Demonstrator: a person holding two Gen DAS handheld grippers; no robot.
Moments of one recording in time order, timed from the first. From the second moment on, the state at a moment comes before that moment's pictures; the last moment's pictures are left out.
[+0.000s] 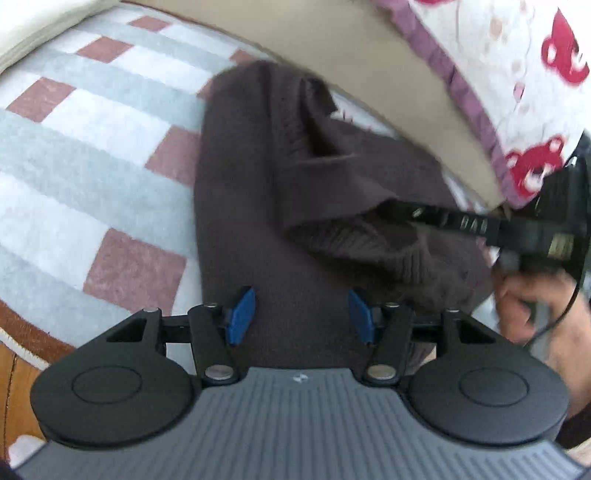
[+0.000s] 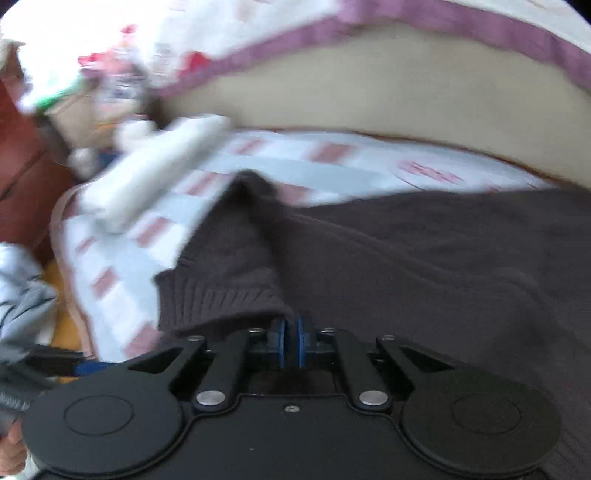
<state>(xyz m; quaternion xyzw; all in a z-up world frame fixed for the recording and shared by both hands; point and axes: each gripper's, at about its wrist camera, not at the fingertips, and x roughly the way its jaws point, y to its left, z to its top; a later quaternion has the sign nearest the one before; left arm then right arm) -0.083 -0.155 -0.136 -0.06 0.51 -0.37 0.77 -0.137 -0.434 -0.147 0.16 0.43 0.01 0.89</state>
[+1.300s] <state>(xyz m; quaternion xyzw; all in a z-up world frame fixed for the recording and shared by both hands) 0.059 -0.242 -0.115 -0.08 0.45 -0.34 0.82 -0.079 -0.544 -0.176 0.30 0.42 0.03 0.86</state>
